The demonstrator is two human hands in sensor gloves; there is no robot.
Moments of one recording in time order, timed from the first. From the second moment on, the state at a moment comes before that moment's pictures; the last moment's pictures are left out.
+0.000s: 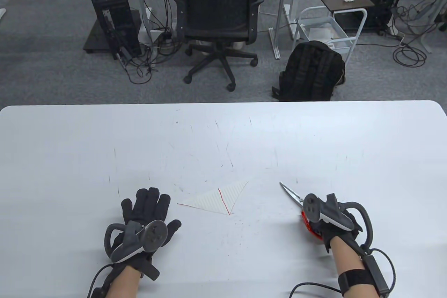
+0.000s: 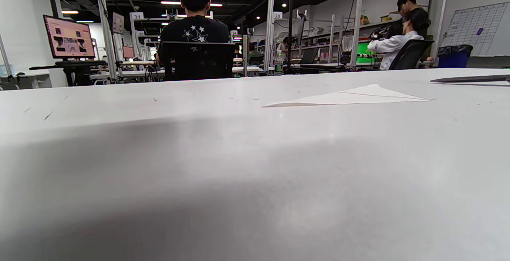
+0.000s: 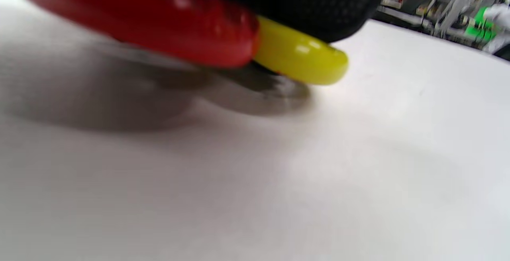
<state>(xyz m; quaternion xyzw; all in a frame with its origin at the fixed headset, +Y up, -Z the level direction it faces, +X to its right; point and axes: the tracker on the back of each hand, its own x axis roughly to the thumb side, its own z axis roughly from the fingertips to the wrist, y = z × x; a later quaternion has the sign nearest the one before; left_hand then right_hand) -0.227 -0.737 -0.286 0.00 -0.14 -0.01 0.99 0.235 -0.764 -0.340 -0.03 -0.09 -0.99 0.11</state>
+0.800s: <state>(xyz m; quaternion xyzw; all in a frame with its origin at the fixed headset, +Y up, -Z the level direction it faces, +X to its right) -0.153 -0.763 -0.360 -0.19 -0.12 -0.06 0.97 0.255 -0.729 -0.298 -0.07 -0.01 -0.85 -0.52</state>
